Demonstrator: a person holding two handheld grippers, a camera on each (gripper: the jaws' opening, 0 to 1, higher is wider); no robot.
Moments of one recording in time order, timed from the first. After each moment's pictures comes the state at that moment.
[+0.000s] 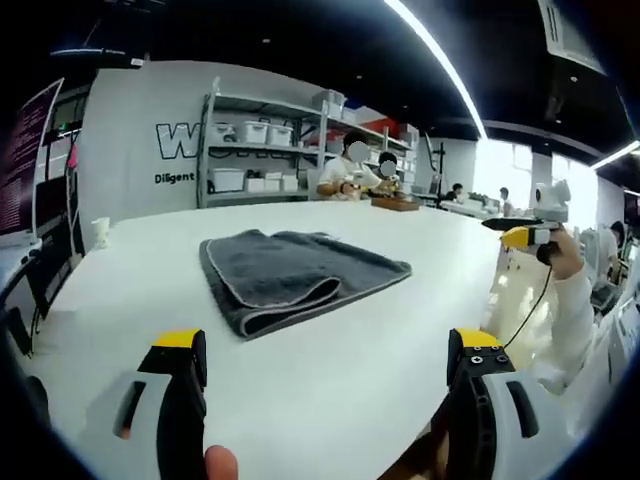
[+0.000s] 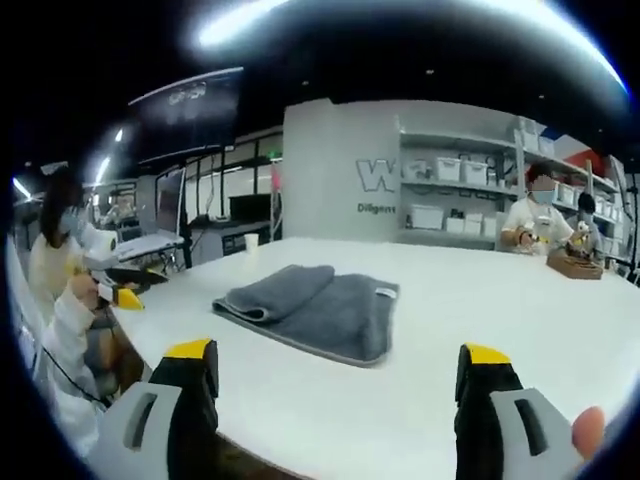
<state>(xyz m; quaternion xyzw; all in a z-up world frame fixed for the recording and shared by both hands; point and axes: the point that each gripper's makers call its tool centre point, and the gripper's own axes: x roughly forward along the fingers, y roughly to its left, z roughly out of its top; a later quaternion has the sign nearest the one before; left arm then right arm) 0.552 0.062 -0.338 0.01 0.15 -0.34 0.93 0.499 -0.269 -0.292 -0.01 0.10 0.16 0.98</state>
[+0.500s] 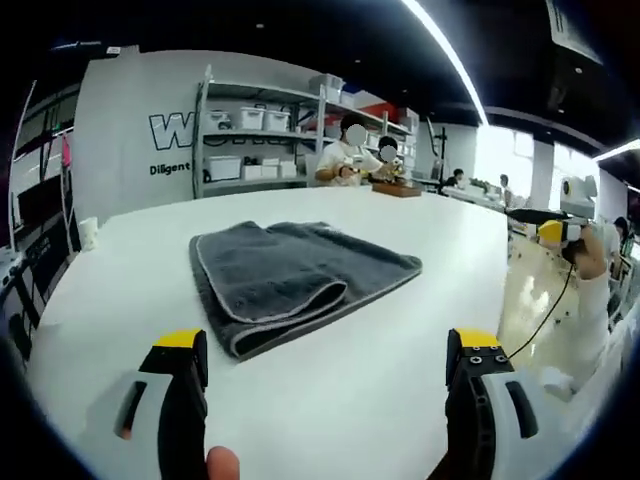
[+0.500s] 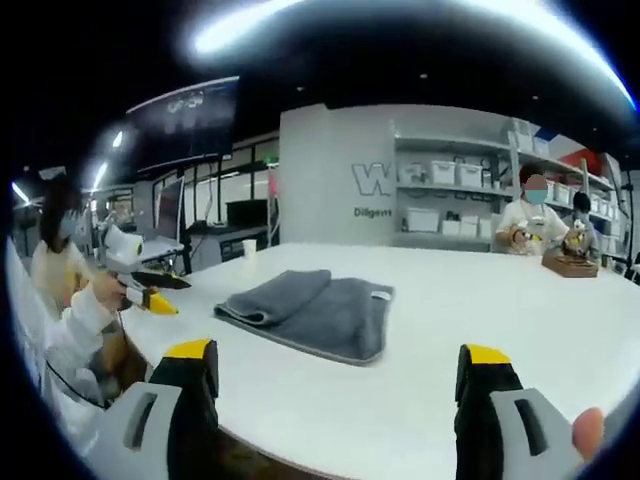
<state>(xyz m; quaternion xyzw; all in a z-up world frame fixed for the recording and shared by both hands) 0.599 0.038 -0.346 0.02 0.18 -0.34 0.92 0.490 -0.284 -0.281 0.00 0.10 0.16 0.98</state>
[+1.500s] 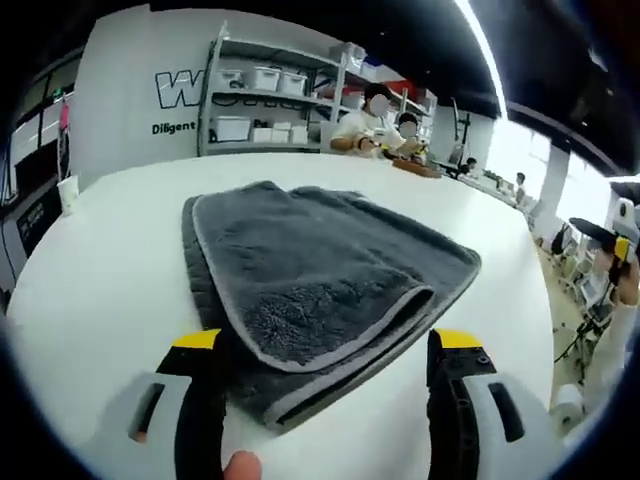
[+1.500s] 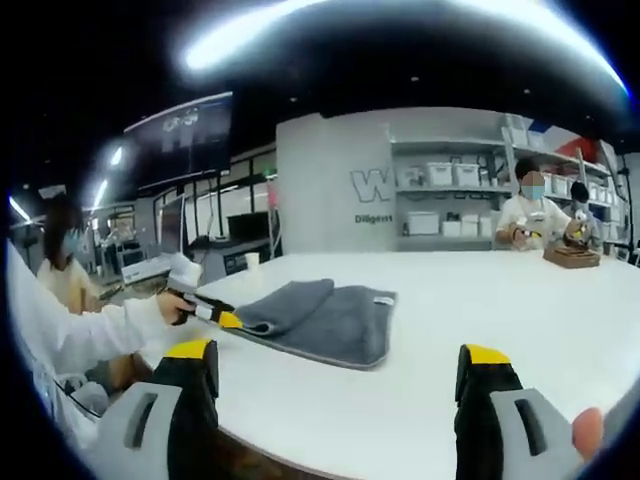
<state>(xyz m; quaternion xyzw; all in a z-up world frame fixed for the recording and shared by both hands) 0.699 0.024 -0.405 -0.01 0.27 -0.33 0.90 0.482 -0.277 -0.276 0.03 0.08 0.17 0.98</state>
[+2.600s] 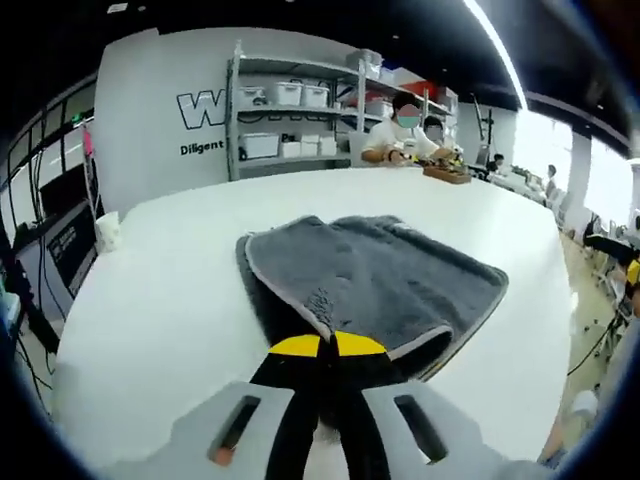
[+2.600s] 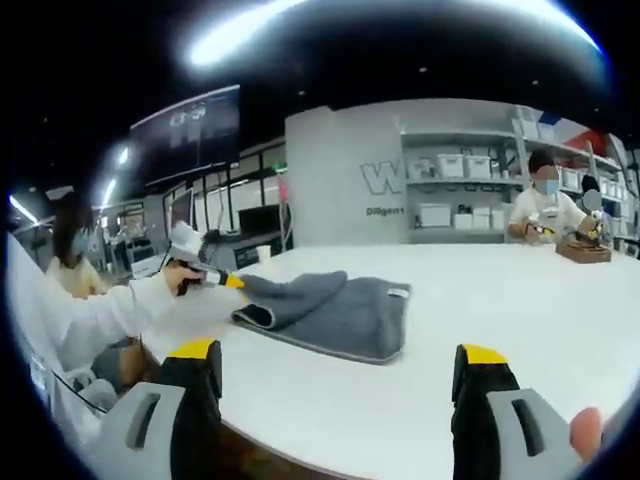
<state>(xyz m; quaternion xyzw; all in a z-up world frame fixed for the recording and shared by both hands) 0.717 0.074 -0.335 0.04 0.23 -0.25 0.94 0.487 -0.266 -0.284 0.03 0.10 0.19 0.98</state>
